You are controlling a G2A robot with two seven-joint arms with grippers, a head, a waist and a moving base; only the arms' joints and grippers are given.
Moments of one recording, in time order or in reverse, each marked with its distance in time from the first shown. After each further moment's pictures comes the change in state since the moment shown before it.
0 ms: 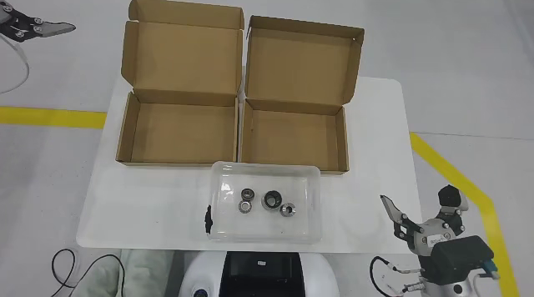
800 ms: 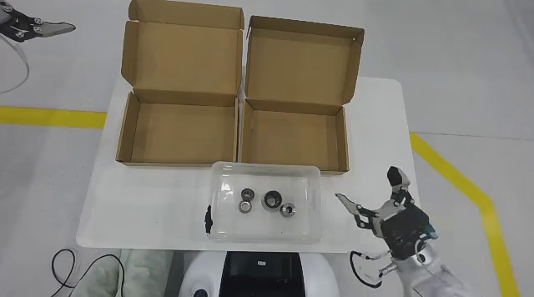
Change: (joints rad) left arm 0.000 0.000 0.000 0.000 0.000 0.000 0.000; right arm 0.227 0.029 -0.116 0.081 -0.125 -0.272 0.215
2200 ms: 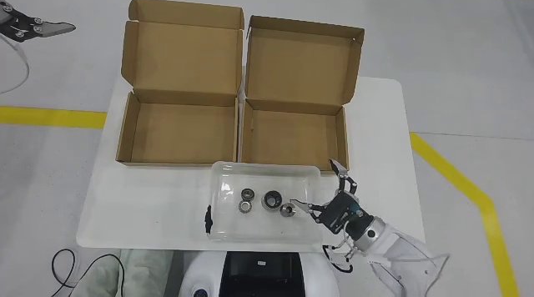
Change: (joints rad) left arm 0.000 0.000 0.000 0.000 0.000 0.000 0.000; right arm 0.243 0.024 -0.207 0.138 -0.169 -0.132 0.135
